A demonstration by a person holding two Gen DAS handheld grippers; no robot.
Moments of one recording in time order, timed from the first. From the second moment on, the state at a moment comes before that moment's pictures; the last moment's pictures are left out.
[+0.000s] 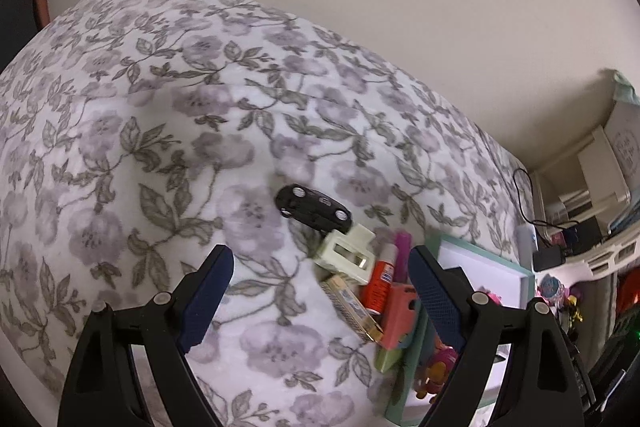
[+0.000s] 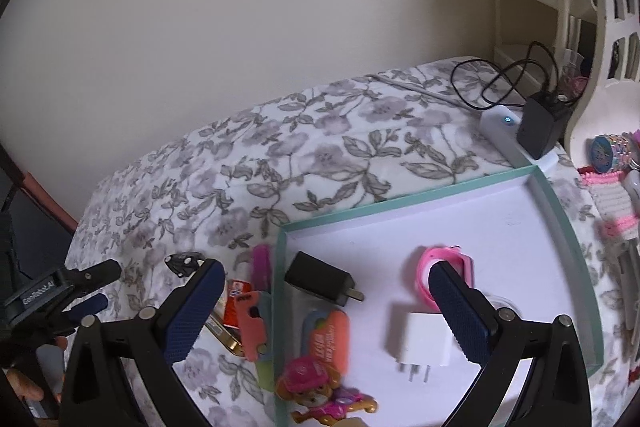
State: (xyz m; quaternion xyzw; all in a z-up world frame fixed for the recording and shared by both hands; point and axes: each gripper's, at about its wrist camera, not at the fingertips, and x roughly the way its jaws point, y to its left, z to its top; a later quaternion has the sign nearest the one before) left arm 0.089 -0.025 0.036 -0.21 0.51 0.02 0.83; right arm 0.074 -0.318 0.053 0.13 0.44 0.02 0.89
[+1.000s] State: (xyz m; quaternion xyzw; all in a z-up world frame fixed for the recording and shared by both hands) left arm 0.138 0.022 -0.026 -0.19 0.56 0.12 0.80; right arm 0.128 -0.175 -0.023 0.04 0.54 0.11 0.84
